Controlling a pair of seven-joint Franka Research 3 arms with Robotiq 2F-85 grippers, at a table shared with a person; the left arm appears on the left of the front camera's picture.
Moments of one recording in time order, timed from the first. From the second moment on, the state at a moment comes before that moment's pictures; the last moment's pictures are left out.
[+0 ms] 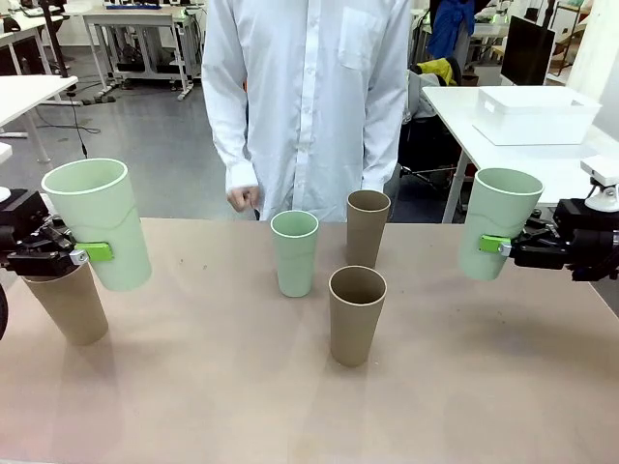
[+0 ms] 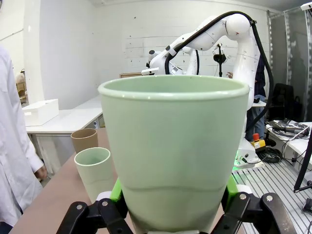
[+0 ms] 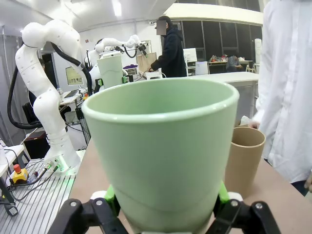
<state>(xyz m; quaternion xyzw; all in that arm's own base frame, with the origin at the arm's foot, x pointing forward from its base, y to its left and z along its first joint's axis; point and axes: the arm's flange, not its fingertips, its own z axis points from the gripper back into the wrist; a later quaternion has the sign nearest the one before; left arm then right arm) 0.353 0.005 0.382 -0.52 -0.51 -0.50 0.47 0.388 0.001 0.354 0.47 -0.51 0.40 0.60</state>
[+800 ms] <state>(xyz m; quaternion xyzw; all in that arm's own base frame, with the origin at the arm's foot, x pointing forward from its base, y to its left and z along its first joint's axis) 0.353 0.005 0.382 -0.52 -0.51 -0.50 0.47 0.388 0.001 0.354 0.47 -0.51 0.40 0.60</state>
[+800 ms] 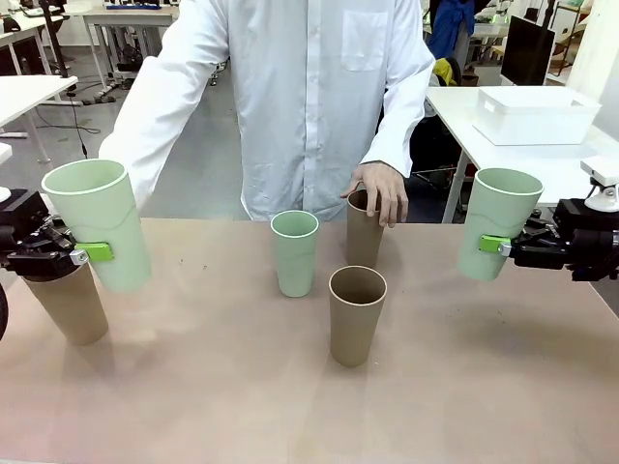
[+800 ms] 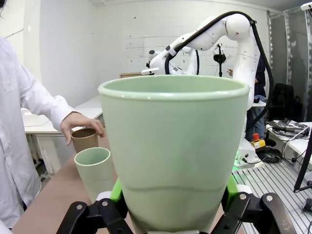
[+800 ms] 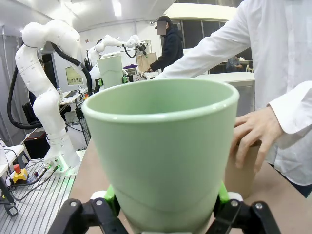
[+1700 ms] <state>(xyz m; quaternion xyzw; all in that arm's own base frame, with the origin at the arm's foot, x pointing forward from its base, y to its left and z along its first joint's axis) 0.353 0.005 0.382 -0.52 -0.51 -0.50 0.47 0.388 0.001 0.354 0.47 -0.51 0.40 0.60</state>
